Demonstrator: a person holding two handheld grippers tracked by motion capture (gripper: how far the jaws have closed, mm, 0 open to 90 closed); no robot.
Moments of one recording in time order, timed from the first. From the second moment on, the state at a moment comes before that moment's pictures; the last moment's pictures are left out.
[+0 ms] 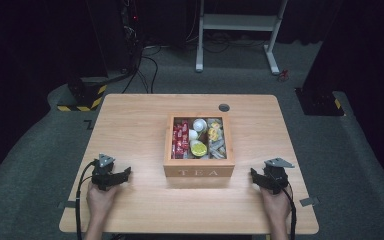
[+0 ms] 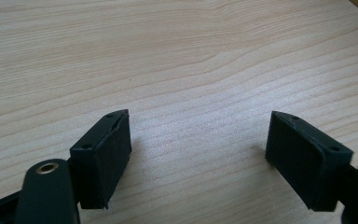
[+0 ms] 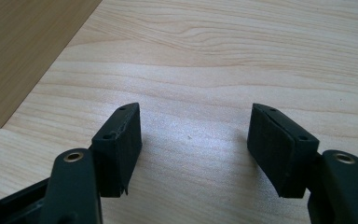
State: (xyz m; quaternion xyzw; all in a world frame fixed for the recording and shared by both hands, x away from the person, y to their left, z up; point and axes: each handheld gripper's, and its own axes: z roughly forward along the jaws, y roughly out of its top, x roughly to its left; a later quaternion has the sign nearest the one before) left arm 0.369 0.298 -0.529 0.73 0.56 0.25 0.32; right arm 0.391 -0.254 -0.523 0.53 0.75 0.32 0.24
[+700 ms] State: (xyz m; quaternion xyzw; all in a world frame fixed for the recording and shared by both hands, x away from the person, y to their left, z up) left arm 0.369 0.298 -0.529 0.72 0.56 0.25 0.32; right arm 0.386 -0.254 -0.523 0.53 0.75 0.32 0.24
